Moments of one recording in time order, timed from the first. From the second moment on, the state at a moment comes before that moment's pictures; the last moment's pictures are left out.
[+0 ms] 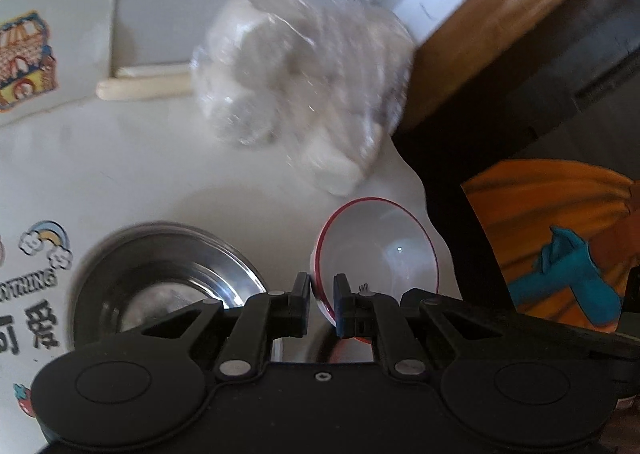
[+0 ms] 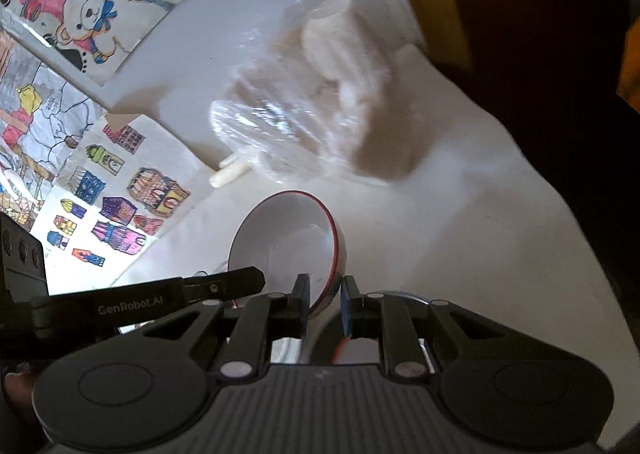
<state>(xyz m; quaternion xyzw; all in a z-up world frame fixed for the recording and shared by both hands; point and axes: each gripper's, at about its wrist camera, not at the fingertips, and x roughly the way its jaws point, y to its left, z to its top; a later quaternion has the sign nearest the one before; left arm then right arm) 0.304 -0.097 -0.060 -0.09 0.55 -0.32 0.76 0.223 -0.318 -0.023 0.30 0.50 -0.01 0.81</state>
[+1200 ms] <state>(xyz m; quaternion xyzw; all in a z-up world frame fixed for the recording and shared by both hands) 0.257 -0.129 -0.094 -0.03 0.62 -0.37 0.70 0.153 -0.342 -0.038 0.32 0.55 -0.05 0.77</state>
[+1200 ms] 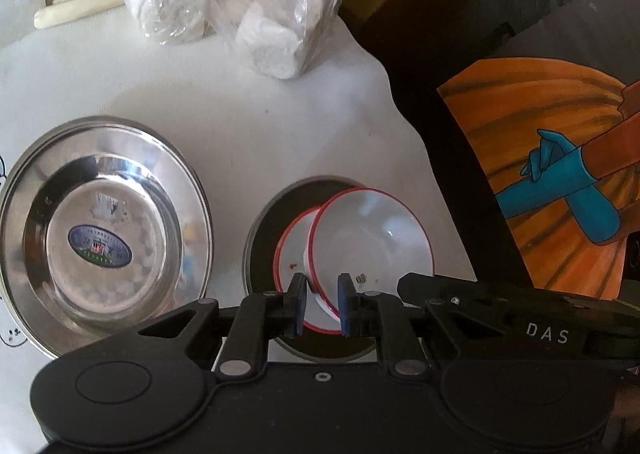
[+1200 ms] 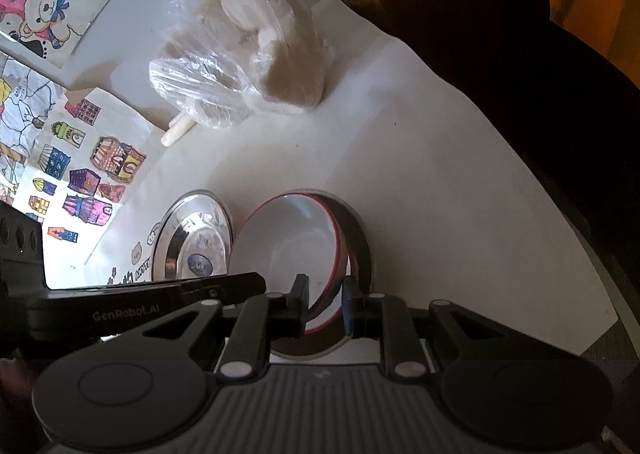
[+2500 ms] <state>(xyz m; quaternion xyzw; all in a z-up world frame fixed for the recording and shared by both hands) 0.255 -0.135 -0.102 -0.03 0.64 -0.33 0.69 0.159 -0.338 -0.053 0.33 0.57 -0.02 0.75</state>
